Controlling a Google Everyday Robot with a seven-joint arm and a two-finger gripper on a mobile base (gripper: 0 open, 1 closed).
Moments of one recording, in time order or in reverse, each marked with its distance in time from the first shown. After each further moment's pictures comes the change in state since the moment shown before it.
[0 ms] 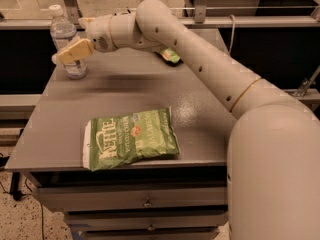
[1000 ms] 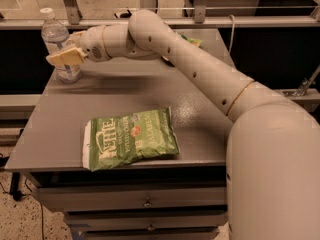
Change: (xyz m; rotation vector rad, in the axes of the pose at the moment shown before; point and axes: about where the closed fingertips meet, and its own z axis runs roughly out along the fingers) arm 0.018 0.020 0.023 -0.038 0.002 0.032
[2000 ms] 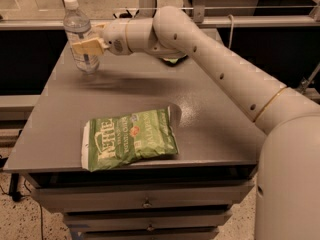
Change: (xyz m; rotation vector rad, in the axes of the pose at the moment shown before) arm -0.010 -0.023 -0.062 0.127 -0.029 0.004
